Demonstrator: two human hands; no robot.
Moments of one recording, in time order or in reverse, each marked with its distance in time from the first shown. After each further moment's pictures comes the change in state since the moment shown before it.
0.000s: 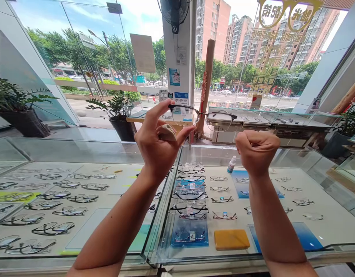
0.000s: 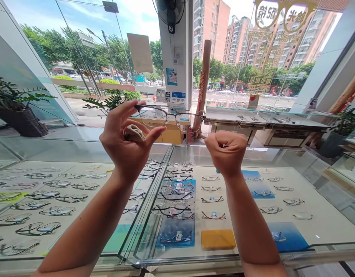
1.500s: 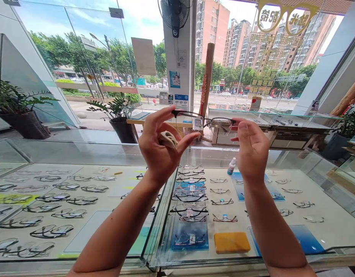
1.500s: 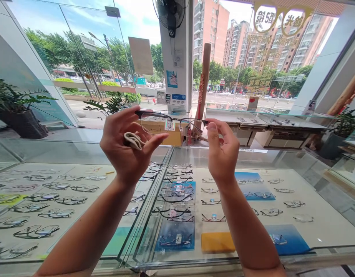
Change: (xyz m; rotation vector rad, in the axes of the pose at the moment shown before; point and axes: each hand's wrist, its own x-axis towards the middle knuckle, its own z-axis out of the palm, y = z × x) left_hand -0.001 0.020 0.003 -0.130 0.038 -0.027; right_hand -0.005 -0.011 0.015 0.094 0.096 0.195
